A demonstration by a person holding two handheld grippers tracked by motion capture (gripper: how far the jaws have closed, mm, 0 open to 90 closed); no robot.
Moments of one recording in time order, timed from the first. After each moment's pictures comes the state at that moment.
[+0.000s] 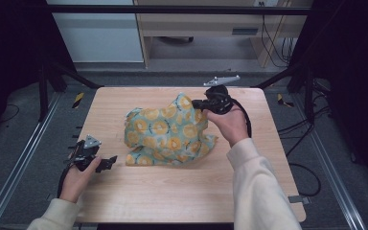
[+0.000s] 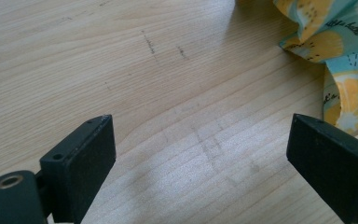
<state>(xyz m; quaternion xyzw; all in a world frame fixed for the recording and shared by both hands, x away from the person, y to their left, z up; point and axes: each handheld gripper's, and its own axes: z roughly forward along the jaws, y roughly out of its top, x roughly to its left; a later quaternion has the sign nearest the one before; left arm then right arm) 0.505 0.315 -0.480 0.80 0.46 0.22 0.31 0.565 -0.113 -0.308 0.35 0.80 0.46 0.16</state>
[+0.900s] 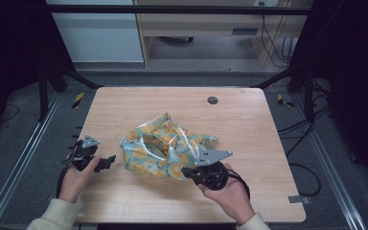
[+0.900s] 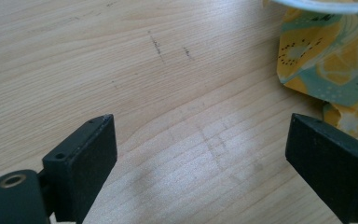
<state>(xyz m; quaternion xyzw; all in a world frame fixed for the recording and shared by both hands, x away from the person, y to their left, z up) 0.504 0.318 -0.477 0.80 0.47 0.22 0.32 0.417 -0.098 -0.403 0.27 0.85 0.45 0.09</state>
